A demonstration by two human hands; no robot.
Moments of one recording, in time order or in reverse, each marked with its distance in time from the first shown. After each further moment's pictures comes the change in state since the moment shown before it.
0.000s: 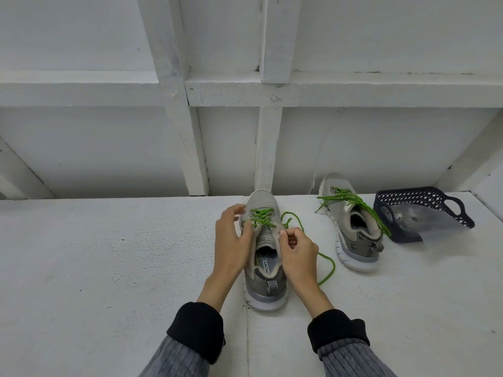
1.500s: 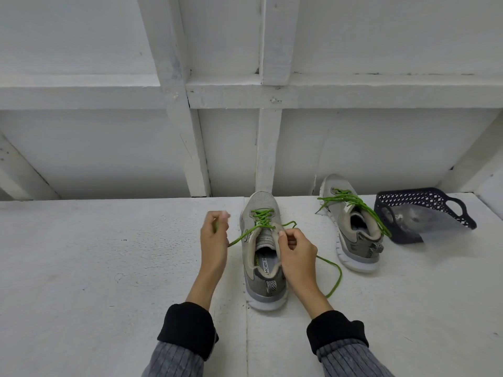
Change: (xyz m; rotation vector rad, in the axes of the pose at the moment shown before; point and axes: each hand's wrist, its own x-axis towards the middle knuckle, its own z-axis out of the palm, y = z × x) left_hand 0.005 -0.003 -0.019 -0.357 0.139 -0.236; right_hand 0.001 0.007 0.001 0.061 -0.016 -0.048
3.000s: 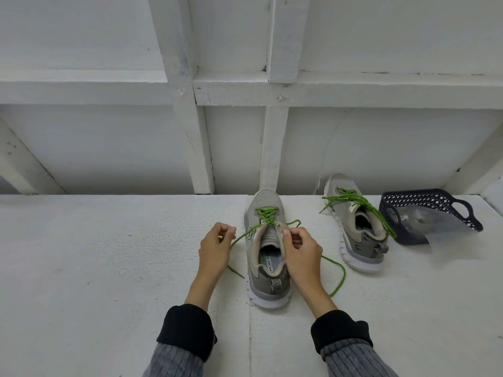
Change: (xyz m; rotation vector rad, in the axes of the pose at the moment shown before) left_hand 0.002 -0.026 -0.021 0.425 -0.097 -0.050; right_hand -0.001 -0.001 -0.001 0.025 -0.004 0.014
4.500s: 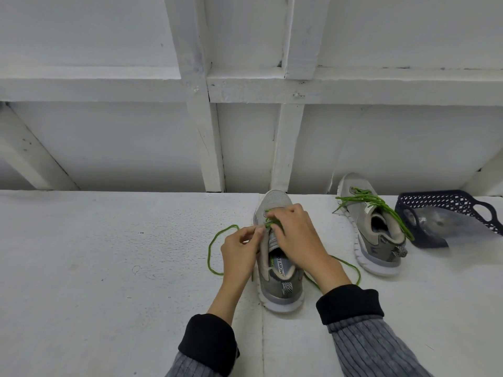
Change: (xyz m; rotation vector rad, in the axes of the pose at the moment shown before) left_hand -0.015 0.010 0.019 -0.256 0.011 -0.041; right_hand 0.034 -0.040 0.015 -0.604 -0.416 -0.431
